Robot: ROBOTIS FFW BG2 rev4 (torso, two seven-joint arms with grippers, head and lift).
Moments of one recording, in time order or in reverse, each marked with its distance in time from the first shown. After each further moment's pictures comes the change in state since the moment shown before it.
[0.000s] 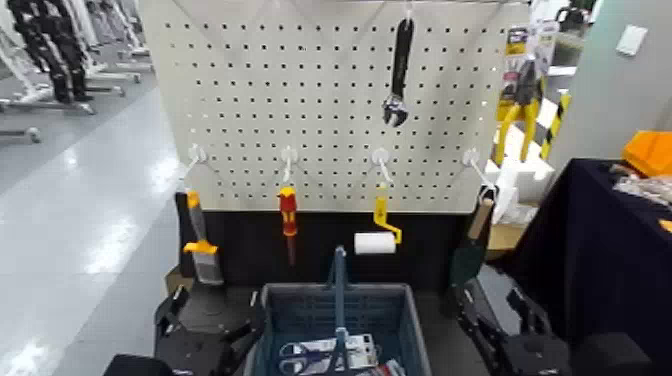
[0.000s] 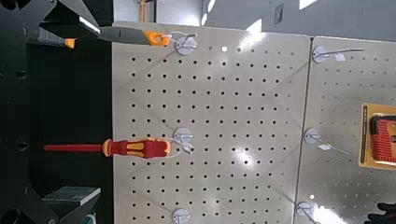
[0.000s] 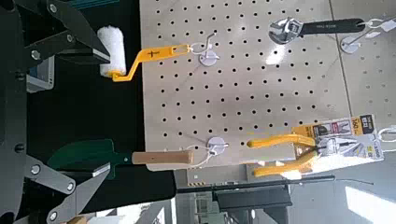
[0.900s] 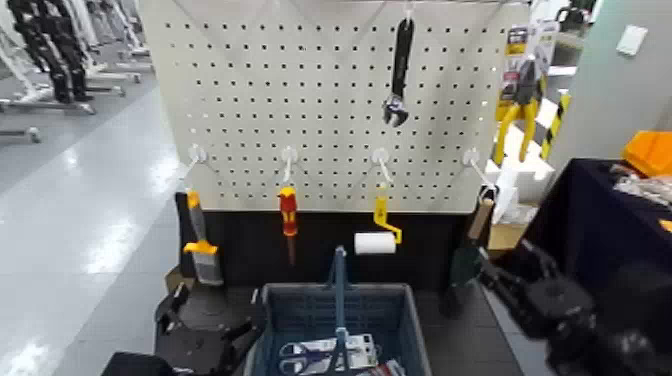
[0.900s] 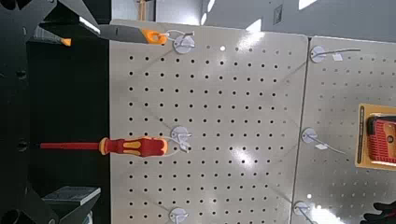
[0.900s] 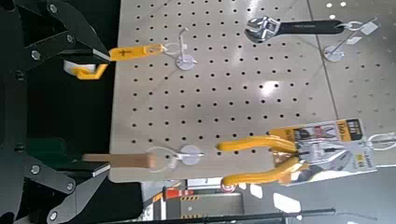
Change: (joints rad) left arm 0.001 -0.002 -0.003 -0.013 0.003 0.008 -0.003; right arm -0.179 -0.017 -0.147 -0.015 -0.036 0.194 0.274
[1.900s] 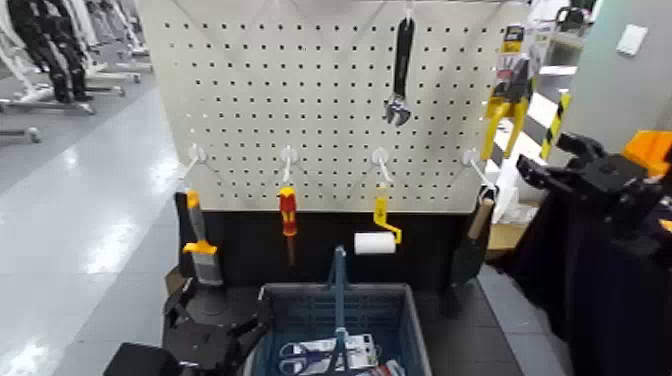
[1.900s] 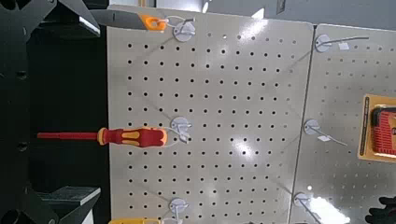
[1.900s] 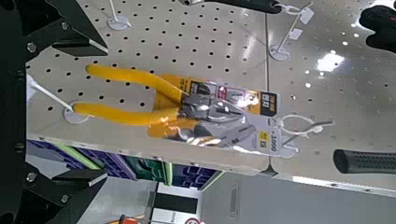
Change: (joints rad) left arm -0.019 0.002 -0.006 0.005 0.013 0.019 -0.037; right arm -0.442 -0.180 -0.122 0.149 0.025 0.186 0.319
